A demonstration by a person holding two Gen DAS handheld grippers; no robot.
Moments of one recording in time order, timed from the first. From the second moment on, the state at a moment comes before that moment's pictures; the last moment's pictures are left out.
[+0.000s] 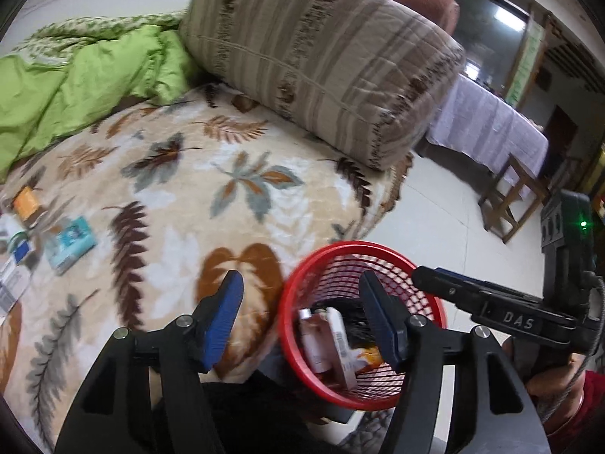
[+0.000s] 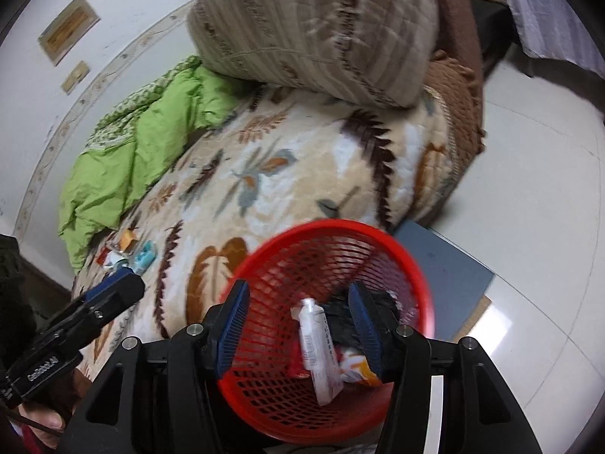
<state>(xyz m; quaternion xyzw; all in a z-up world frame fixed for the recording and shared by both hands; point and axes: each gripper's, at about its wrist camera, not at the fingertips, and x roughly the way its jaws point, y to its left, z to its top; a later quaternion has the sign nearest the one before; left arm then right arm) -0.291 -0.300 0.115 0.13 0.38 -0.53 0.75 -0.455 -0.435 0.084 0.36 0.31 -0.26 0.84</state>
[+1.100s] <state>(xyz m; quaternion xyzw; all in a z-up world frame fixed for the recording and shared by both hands) -0.051 -0.074 0.096 0.07 0.40 -0.27 0.87 -0.183 -0.289 0.071 0.21 0.41 -0.04 0.89</state>
